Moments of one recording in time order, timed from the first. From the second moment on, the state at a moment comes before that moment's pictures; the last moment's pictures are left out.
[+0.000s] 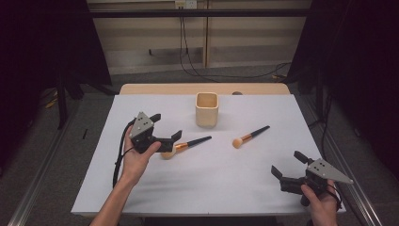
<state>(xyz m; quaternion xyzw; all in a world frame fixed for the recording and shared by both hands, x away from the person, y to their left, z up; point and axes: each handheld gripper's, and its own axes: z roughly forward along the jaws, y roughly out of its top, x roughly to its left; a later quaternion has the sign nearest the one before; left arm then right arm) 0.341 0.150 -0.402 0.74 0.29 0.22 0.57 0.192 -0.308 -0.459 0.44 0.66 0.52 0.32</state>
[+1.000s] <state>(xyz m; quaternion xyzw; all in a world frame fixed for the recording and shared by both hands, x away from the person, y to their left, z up) 0.384 0.112 -0.388 0.83 0.28 0.13 0.47 0.193 -0.309 -0.460 0.44 0.66 0.52 0.31</state>
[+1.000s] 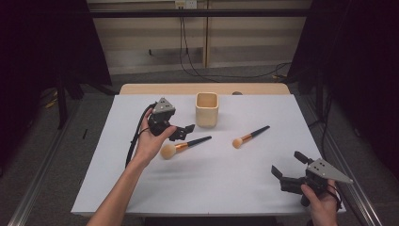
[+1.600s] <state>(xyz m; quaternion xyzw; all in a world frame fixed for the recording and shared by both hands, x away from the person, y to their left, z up) 0.403 0.105 -0.392 0.90 0.27 0.05 0.33 0.193 -0.309 -0.461 0.45 0.67 0.51 0.31</state>
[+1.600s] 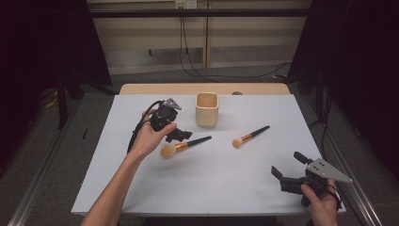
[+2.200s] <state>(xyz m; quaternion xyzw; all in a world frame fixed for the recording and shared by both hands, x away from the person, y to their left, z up) 0.416 0.091 -0.399 0.96 0.22 0.00 0.19 0.194 -0.308 -0.462 0.44 0.67 0.51 0.30</state>
